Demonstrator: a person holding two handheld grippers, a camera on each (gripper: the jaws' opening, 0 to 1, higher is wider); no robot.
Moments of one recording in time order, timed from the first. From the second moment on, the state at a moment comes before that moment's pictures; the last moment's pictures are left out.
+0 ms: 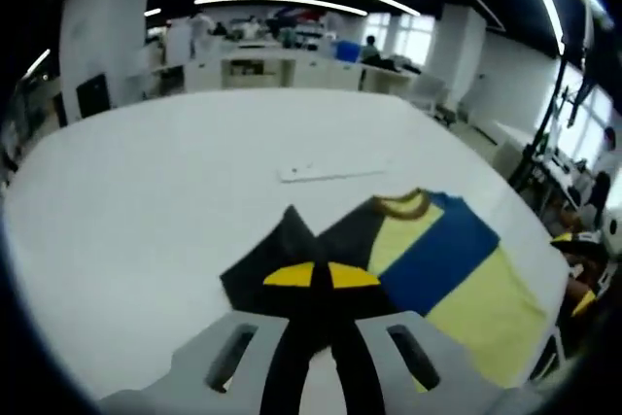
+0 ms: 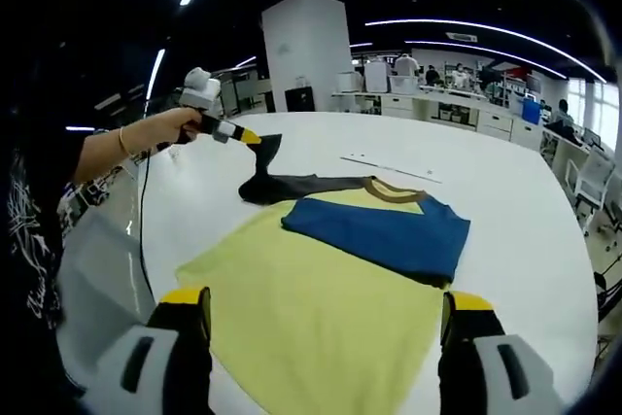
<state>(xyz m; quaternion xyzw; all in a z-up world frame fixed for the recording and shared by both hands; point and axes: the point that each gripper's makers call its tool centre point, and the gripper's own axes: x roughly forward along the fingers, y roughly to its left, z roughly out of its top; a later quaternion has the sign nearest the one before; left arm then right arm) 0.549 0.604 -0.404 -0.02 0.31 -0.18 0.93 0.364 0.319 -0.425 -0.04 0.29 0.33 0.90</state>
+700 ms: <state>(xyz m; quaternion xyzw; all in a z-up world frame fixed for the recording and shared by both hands) 0.565 0.471 -0.384 -0.03 0.28 -0.30 0.91 0.359 0.310 -0.436 -0.03 0.30 0.32 0.90</state>
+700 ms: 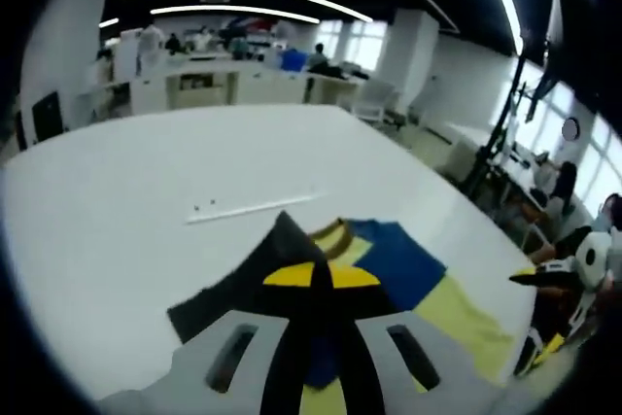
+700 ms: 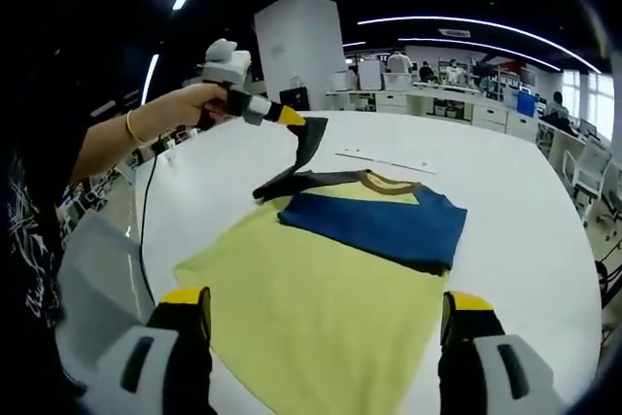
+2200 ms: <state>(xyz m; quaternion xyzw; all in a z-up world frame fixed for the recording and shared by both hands) 0.512 0.311 -0.453 0.02 0.30 -0.47 0.83 0.363 0.291 -0.461 -0.04 0.34 0.30 0.89</state>
